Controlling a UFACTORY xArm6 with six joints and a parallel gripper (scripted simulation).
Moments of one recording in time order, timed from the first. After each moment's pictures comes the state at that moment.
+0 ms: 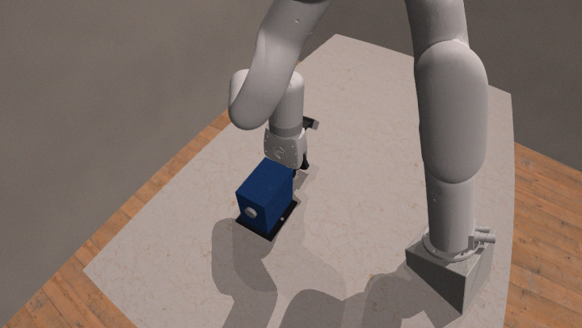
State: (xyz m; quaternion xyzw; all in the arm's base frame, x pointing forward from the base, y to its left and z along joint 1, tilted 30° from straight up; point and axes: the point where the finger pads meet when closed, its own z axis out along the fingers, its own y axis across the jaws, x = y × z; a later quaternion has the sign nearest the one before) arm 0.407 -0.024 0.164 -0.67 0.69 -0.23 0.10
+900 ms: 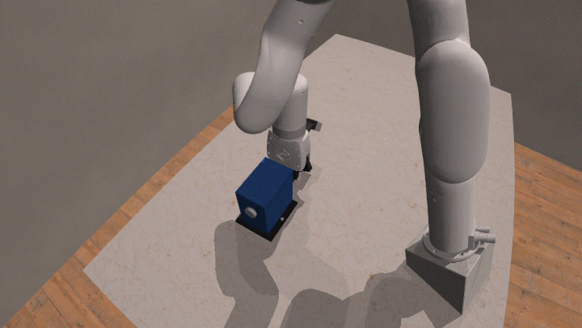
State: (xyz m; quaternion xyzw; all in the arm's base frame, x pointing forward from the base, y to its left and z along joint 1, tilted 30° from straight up) arm 0.400 -0.025 0.158 -0.67 0.69 -0.23 0.10
